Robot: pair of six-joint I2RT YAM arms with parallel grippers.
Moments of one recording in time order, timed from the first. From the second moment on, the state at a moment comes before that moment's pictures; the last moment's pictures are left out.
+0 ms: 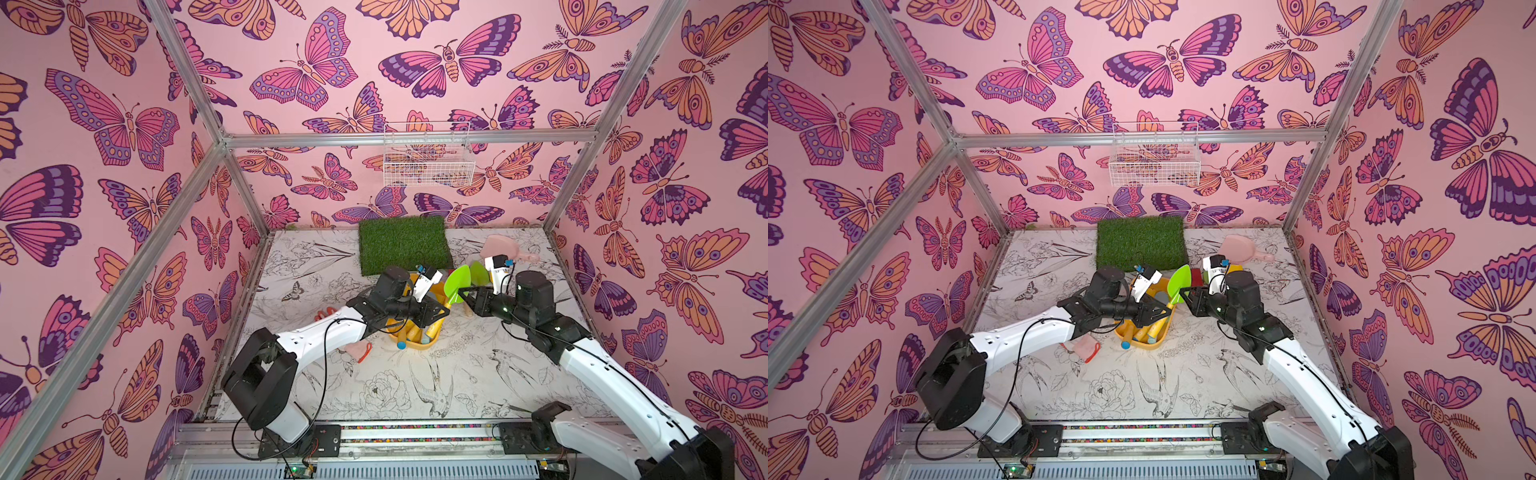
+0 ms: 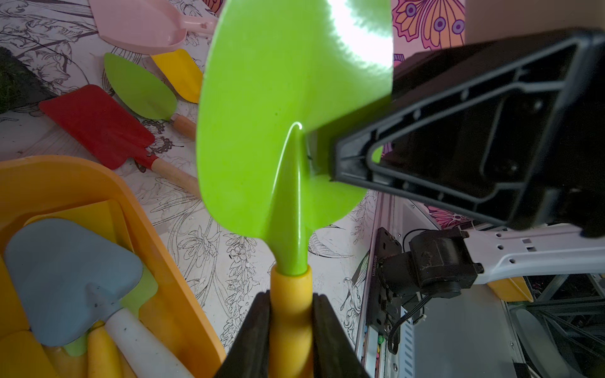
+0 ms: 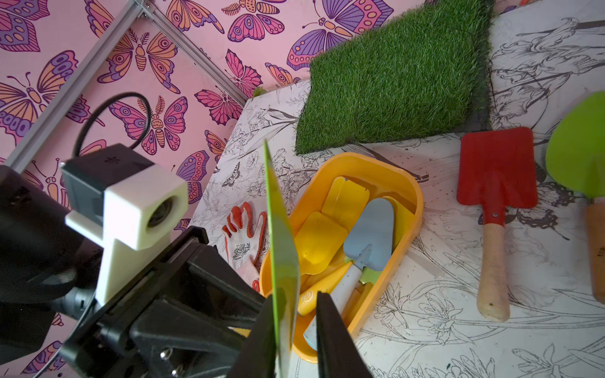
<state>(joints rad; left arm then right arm) -0.74 1.57 1.03 0.04 0.61 -0.32 0.47 1.01 0.78 -0.20 -0.37 0.52</state>
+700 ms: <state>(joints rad) -0.72 1.55 0.93 0.07 0.45 -0.33 0.38 1.01 0.87 -0.47 -0.05 0.39</state>
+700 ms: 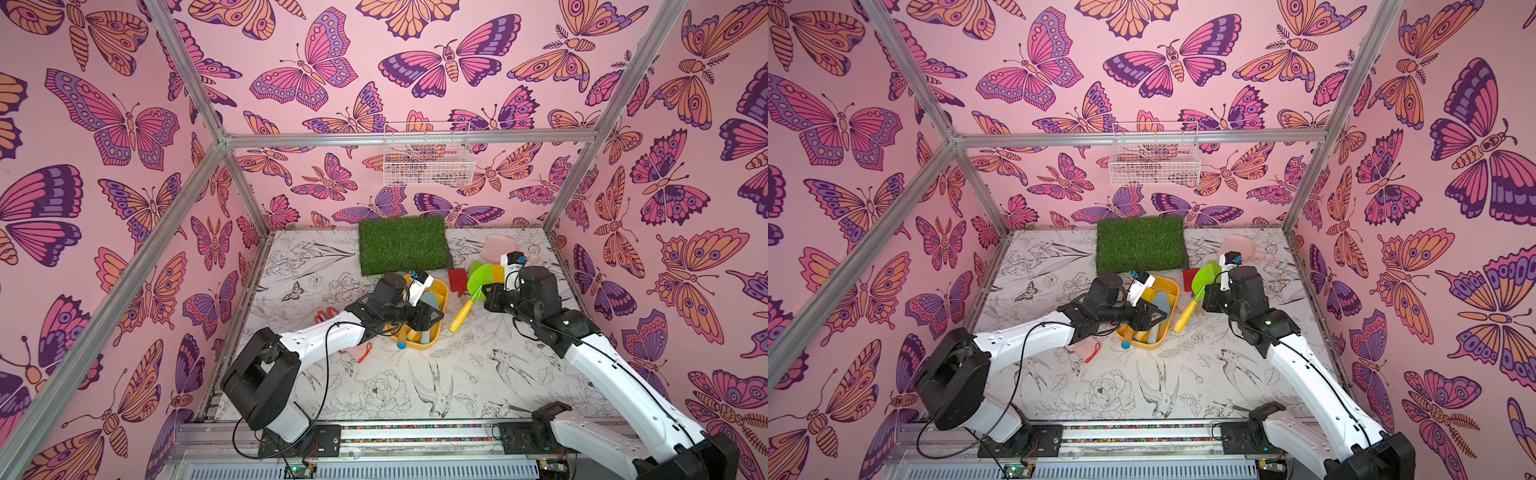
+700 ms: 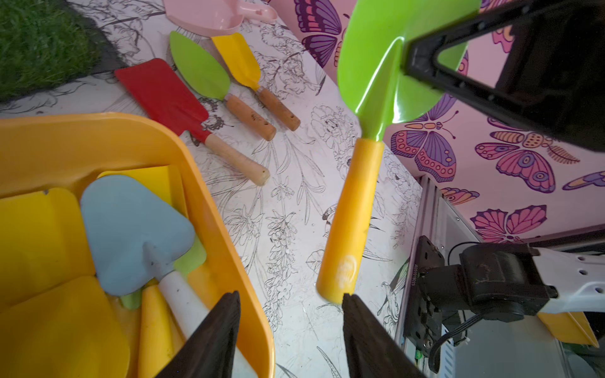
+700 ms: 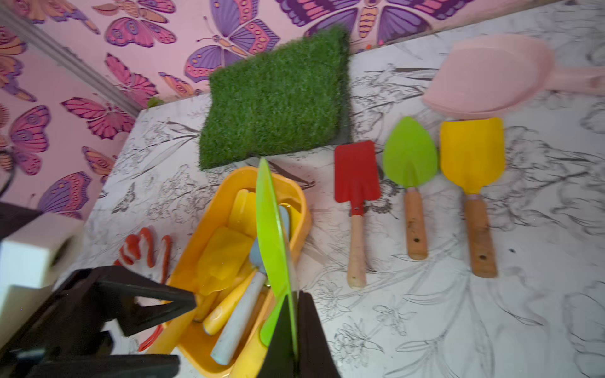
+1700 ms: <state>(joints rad) -0.66 1.52 0.90 0.04 0.32 -0.31 -0.20 1.69 1.25 -0.59 -0.04 0.01</state>
